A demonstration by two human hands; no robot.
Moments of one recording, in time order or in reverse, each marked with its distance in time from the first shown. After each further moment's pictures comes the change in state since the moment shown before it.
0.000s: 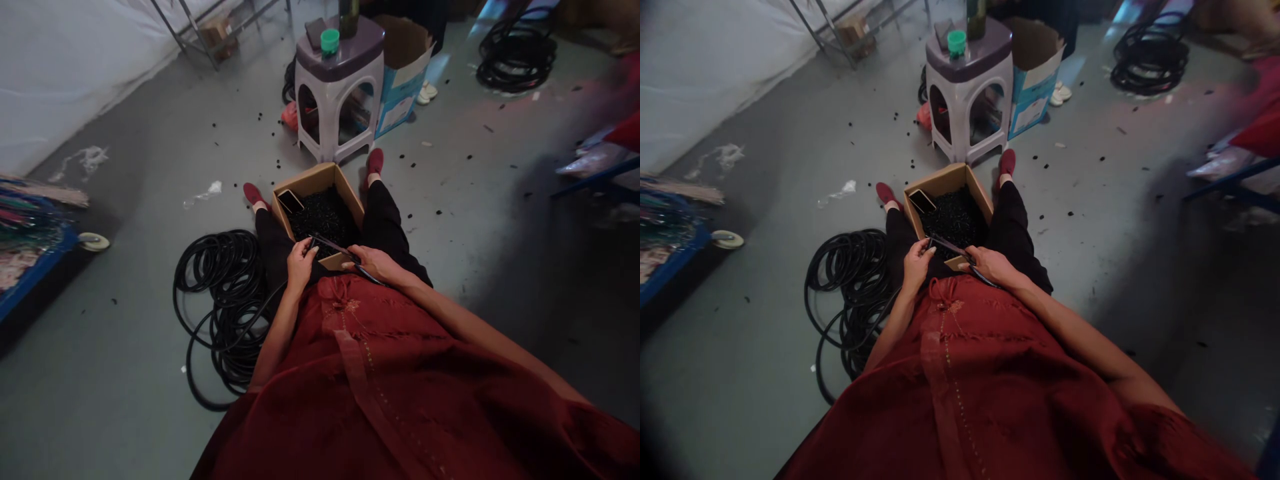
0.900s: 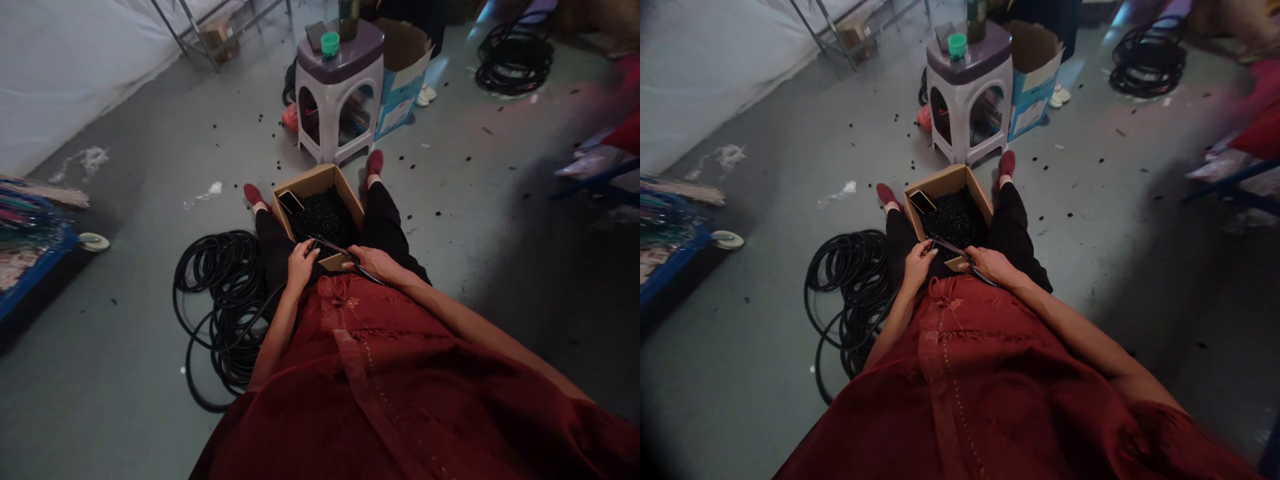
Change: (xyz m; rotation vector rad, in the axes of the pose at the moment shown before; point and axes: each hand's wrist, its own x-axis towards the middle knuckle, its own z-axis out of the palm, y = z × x) left_hand 0.001 -0.006 0.000 0.036 -0.068 0.042; right_hand 0.000 -0.001 -0.004 -0.037 -0.016 -0.016
